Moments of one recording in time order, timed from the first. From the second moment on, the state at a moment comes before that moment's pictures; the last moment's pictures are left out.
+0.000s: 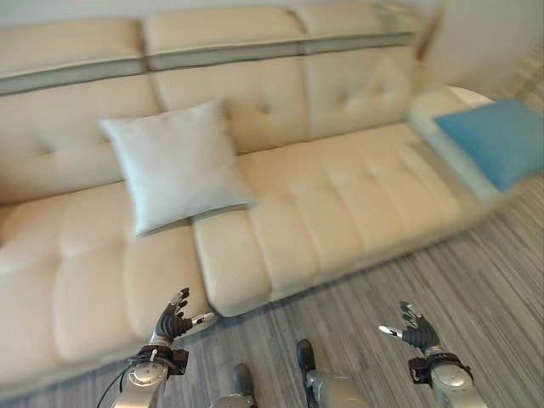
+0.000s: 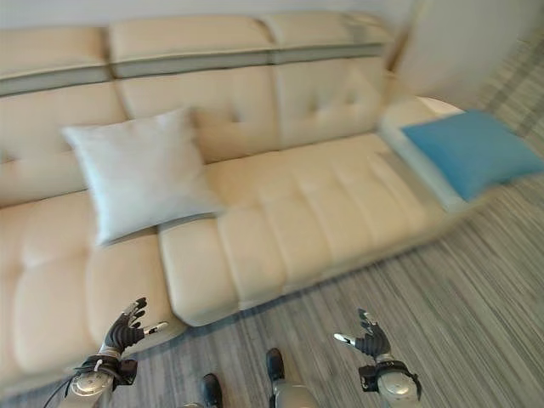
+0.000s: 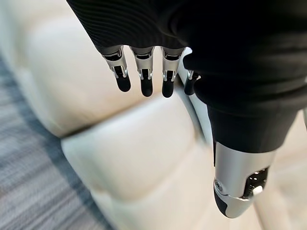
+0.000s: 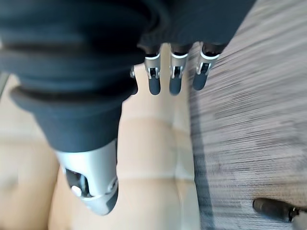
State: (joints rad) left arm 0.18 0.41 -0.07 0.49 -0.17 -0.14 0.08; right arm 0.07 -0.32 0.10 0.60 0.12 -0.12 -0.07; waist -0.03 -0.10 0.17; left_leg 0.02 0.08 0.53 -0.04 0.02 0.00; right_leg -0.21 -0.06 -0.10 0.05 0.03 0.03
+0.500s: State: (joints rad) left arm 0.19 0.33 -0.12 0.47 -0.18 -0.13 0.07; right arm 0.15 -0.39 0.10 0.53 0.13 -0.08 -0.12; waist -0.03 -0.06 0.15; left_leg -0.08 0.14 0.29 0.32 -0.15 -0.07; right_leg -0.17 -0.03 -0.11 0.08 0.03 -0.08
